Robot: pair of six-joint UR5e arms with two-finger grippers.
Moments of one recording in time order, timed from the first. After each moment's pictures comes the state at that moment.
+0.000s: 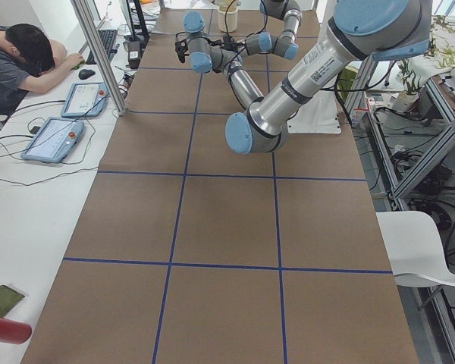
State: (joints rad) left arm -0.77 -2.52 -1.43 -2.03 -2.32 -1.64; right arm 0.32 -1.05 1.79 -1.21 0.60 0.58
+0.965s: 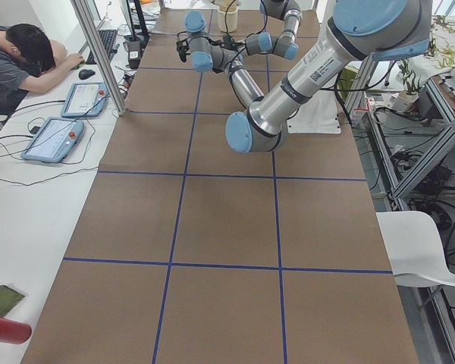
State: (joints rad) left arm -0.77 -2.52 -1.43 -2.03 -2.32 -1.64; right arm 0.32 -1.05 1.79 -1.21 0.60 0.59
